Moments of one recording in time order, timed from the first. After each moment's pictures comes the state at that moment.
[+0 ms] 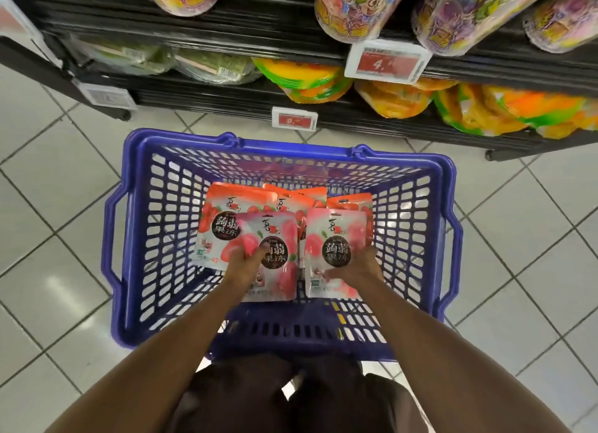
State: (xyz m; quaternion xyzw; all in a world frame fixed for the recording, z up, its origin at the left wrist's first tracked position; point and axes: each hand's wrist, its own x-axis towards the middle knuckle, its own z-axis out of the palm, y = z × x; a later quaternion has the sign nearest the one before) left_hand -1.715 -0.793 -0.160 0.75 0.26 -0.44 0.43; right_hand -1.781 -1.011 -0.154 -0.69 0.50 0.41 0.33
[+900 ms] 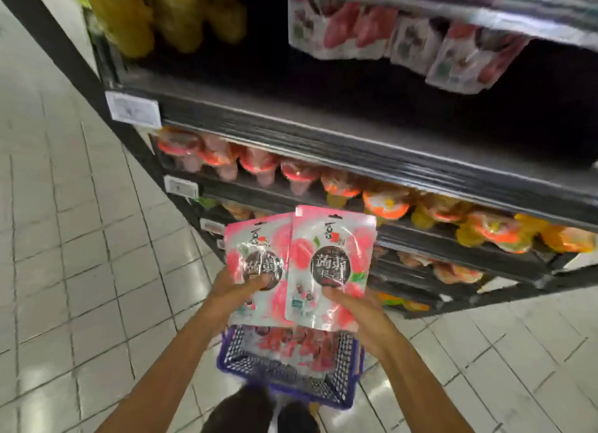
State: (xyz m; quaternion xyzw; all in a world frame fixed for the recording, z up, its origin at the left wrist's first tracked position) left_hand -1.636 -0.774 0.498 0.72 0.16 -0.25 0.63; right_hand -1.700 -1.022 0.509 -0.54 0.28 0.19 0.77
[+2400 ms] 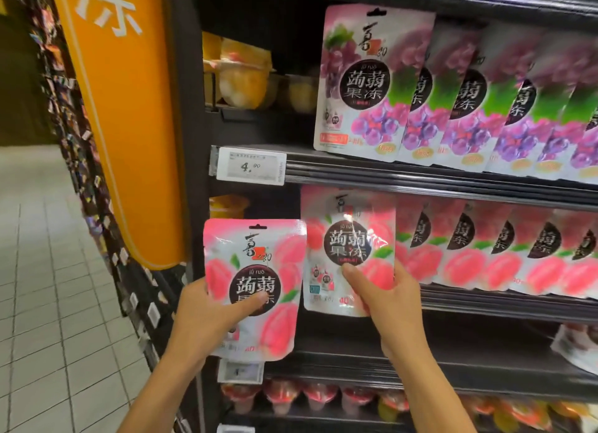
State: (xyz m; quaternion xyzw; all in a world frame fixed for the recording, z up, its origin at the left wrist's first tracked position) left_hand -1.417 -0.606 0.827 0.73 -0.15 0.04 0.67; right_hand -1.501 -0.836 0.849 -0.70 0.12 -0.35 0.62
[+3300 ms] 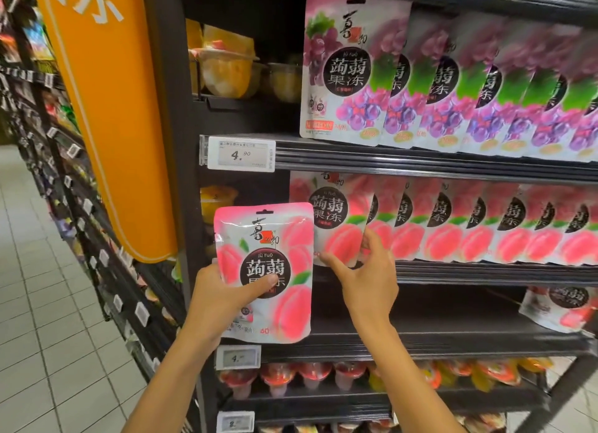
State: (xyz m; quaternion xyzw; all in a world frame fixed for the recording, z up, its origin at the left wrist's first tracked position) left_hand -1.410 -0.619 0.825 0.67 -0.21 -0.03 0.71; right_hand -1.480 -0.823 0.832 -0.79 0.24 -0.48 0.30
